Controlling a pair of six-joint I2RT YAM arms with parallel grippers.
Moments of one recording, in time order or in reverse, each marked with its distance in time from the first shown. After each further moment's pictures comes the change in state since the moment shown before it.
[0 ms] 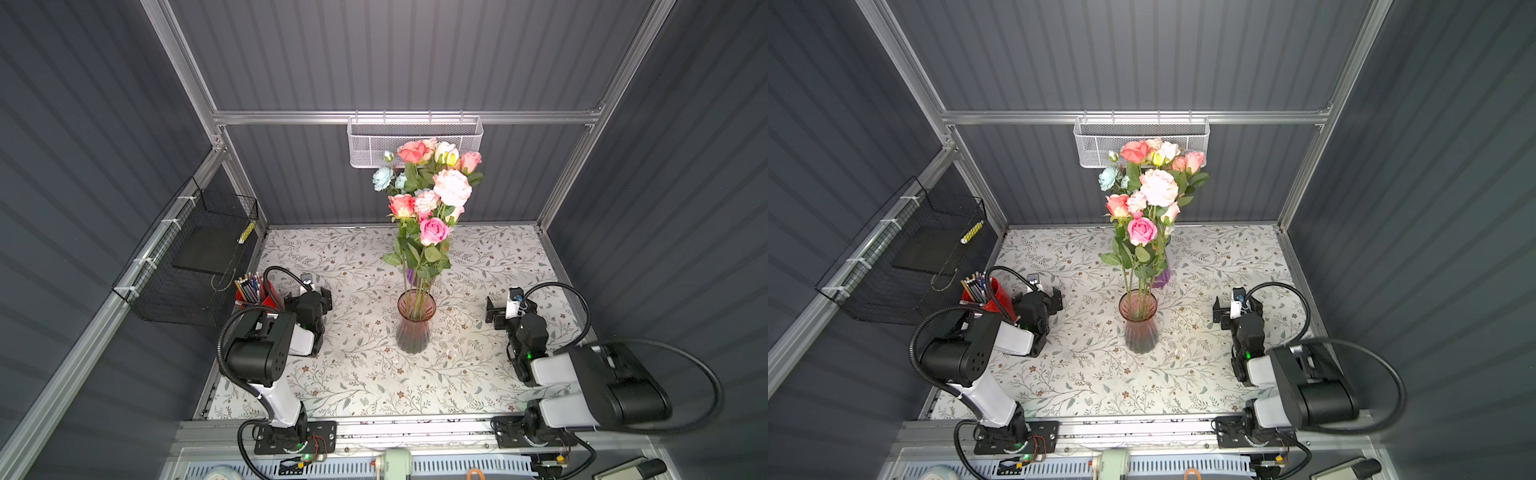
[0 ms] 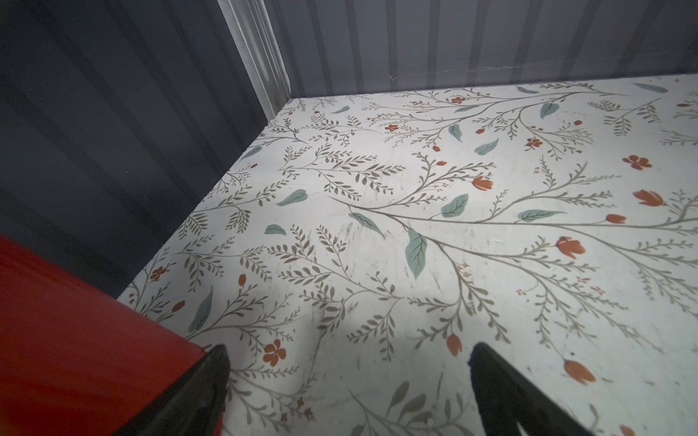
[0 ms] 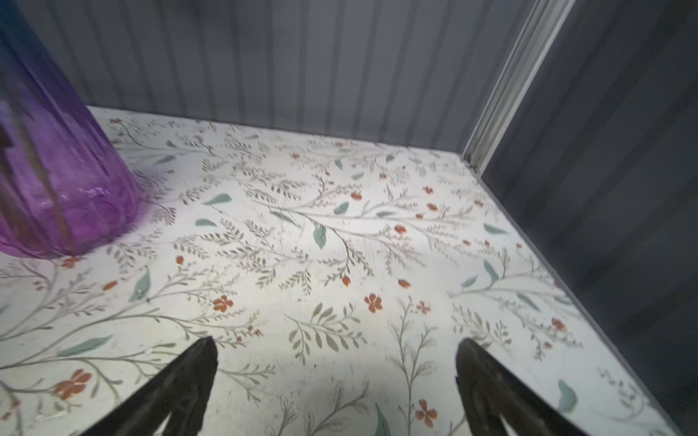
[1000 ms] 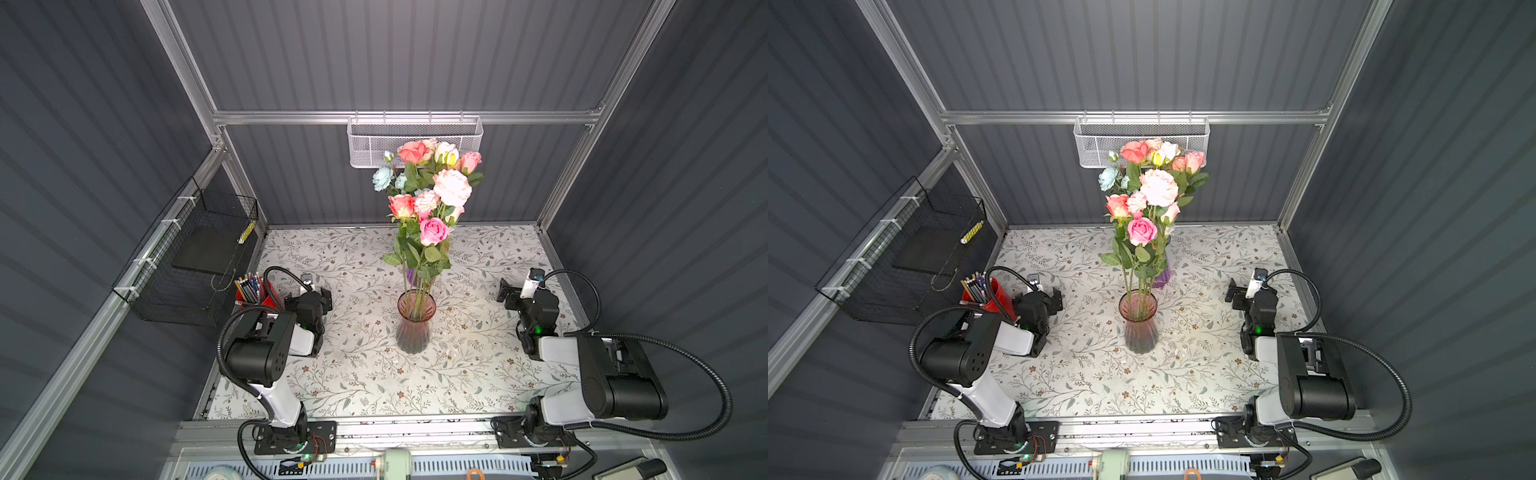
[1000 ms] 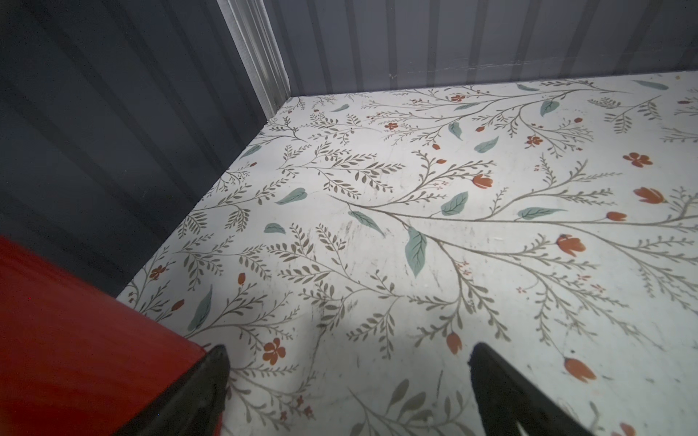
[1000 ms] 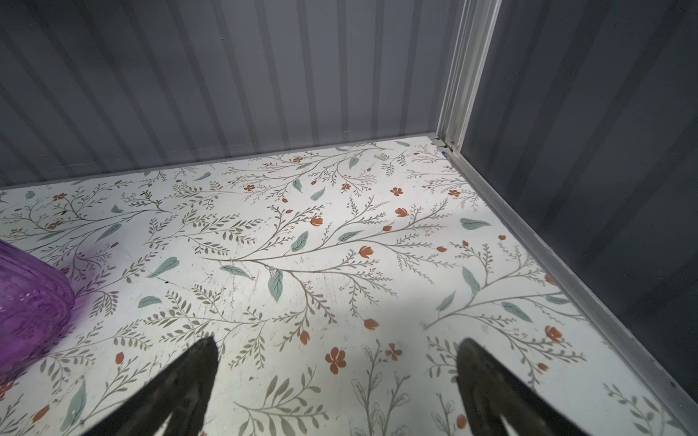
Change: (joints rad) left arm 0.000 0.000 0.000 -0.004 0.000 0.000; right arm -0.173 -0.047 0.219 -0.288 -0.137 0.161
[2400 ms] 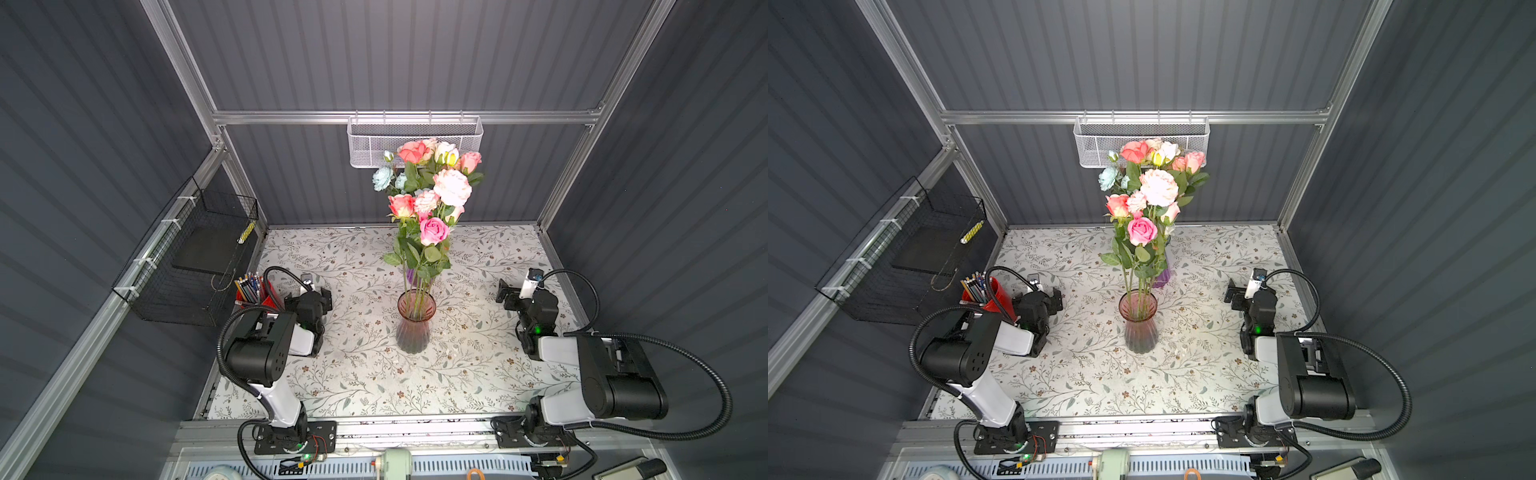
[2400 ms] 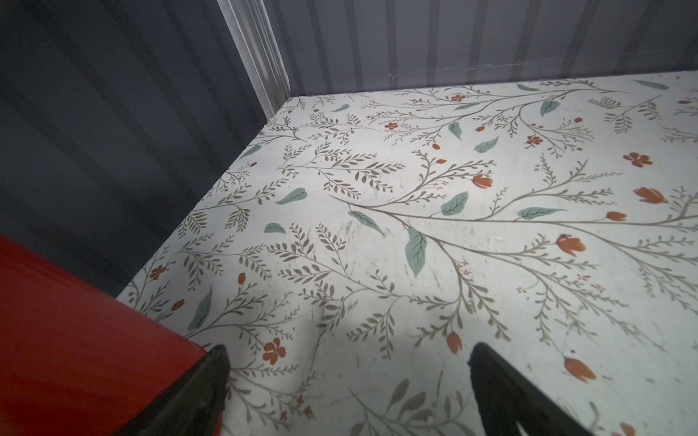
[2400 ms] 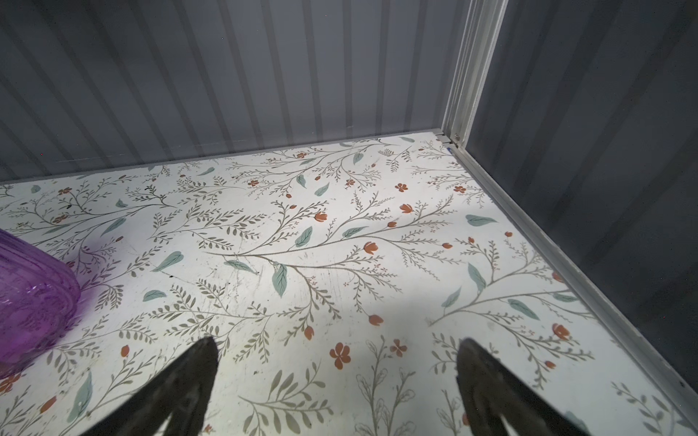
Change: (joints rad) left arm 0.000 0.000 0.000 0.000 0.000 0.000; right arm 0.006 0.000 0.000 -0.003 -0.003 0.000
